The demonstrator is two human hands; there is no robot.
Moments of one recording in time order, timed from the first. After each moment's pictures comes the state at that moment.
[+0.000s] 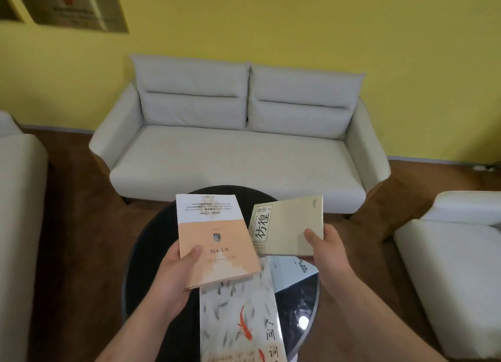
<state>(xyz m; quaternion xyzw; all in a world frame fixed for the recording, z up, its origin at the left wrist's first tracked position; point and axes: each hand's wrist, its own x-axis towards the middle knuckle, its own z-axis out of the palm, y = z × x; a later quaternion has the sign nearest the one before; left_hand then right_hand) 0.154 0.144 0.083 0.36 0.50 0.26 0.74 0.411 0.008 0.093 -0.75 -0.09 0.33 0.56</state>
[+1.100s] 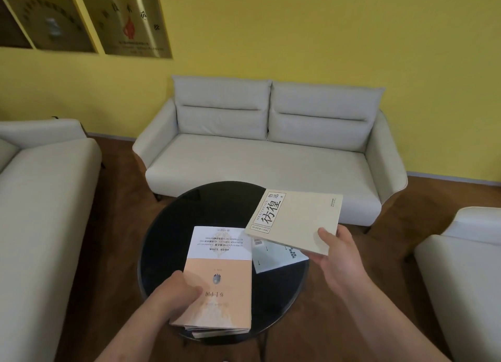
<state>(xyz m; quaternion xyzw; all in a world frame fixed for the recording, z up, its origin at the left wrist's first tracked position) 0.133 0.006 0.100 0.64 0.66 -0.11 0.38 0.424 -0.107 0.132 -0.60 -0.05 0.42 0.67</state>
